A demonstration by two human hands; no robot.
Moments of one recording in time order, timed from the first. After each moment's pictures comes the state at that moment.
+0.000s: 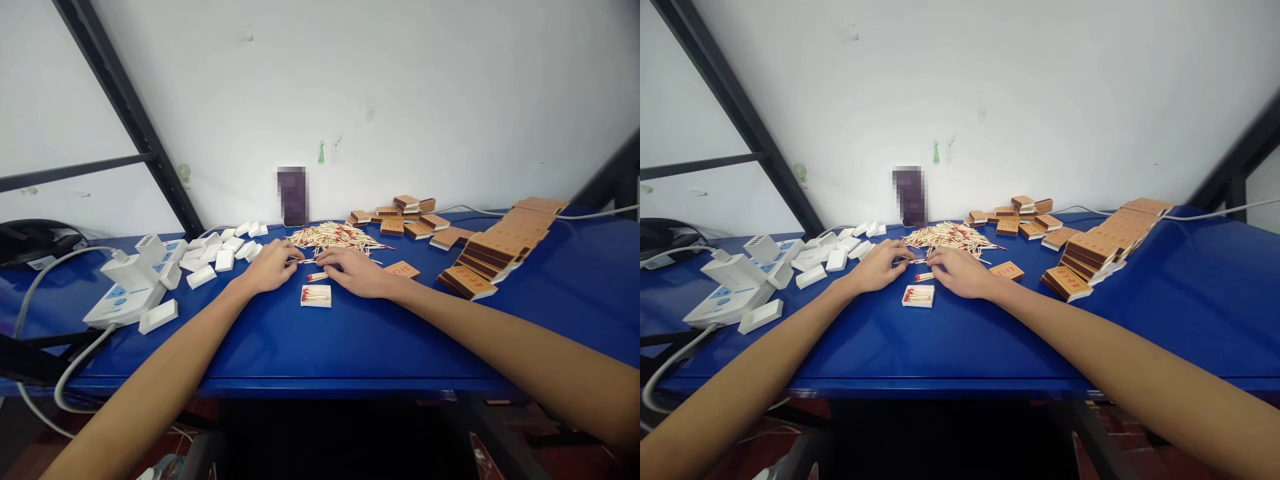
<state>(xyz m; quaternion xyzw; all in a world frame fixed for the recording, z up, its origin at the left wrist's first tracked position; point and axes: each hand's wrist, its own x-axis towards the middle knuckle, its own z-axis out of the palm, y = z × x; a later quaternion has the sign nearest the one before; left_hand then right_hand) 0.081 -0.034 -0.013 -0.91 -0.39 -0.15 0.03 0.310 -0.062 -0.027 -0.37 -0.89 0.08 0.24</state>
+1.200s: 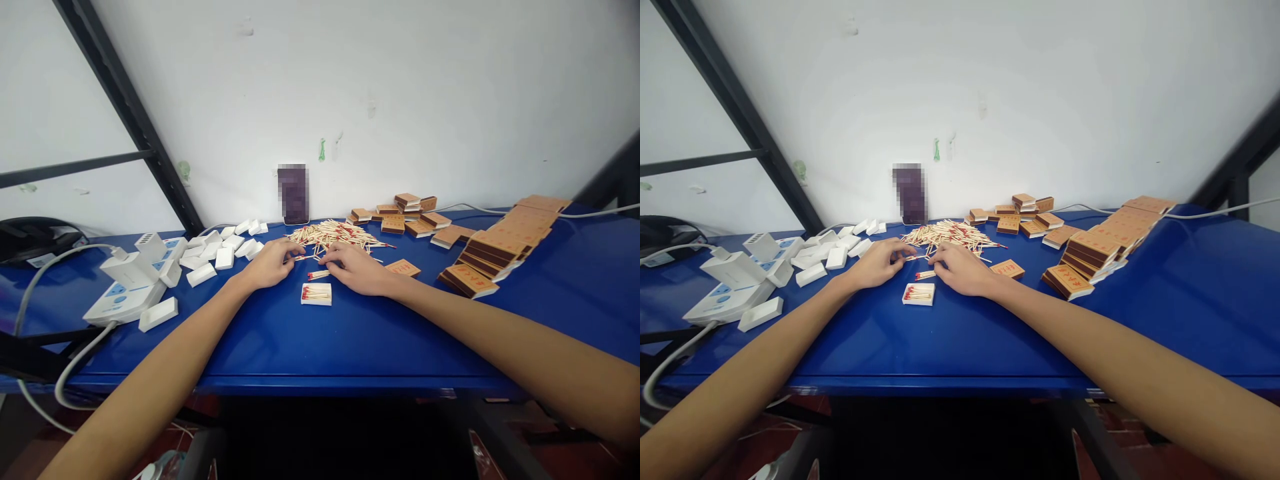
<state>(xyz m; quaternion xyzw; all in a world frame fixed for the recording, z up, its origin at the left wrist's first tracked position) 0.084 -0.036 -0.008 -0.90 -0.38 -0.20 -0.02 0.311 -0.059 -0.030 -0.40 -0.88 0.07 0.26</state>
